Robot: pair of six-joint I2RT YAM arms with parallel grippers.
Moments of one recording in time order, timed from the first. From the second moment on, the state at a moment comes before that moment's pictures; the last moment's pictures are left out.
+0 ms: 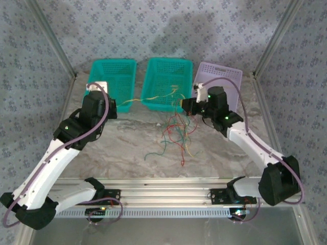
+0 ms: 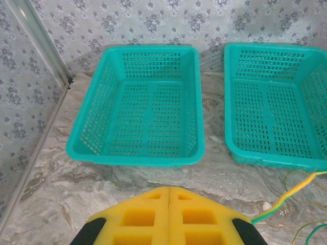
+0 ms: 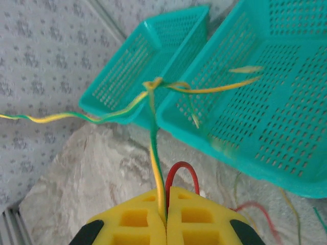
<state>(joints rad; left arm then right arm) -0.62 1.02 1.32 -0.85 -0.58 -0.31 0.40 1.27 0.97 -0.07 -0.41 0.39</state>
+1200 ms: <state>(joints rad) -0.46 0.89 1.36 -0.98 -0.75 -0.29 0.15 1.04 0.75 -0.17 -0.06 0.63</state>
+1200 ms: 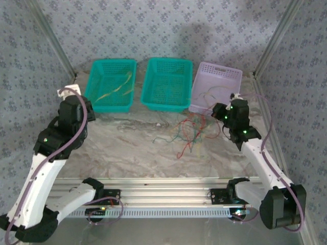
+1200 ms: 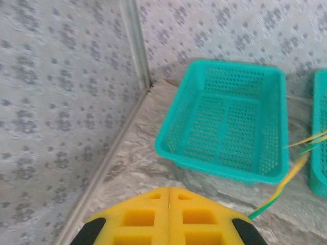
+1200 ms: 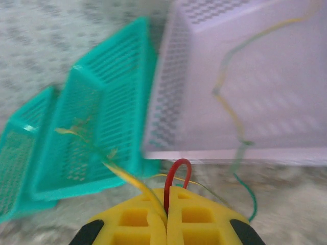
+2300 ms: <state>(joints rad) -0.46 1.00 1.46 -0.90 -0.52 -0.34 0.61 1.44 0.95 -0.21 -0.19 0.37</state>
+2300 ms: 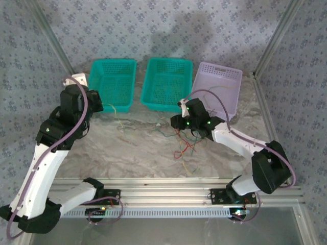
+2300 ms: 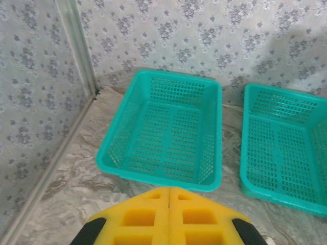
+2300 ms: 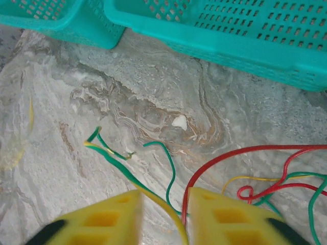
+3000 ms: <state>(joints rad) -0.59 1.13 1.55 -0.84 -0.43 -0.33 0.62 1.36 0.96 -0.32 -0.02 0.31</state>
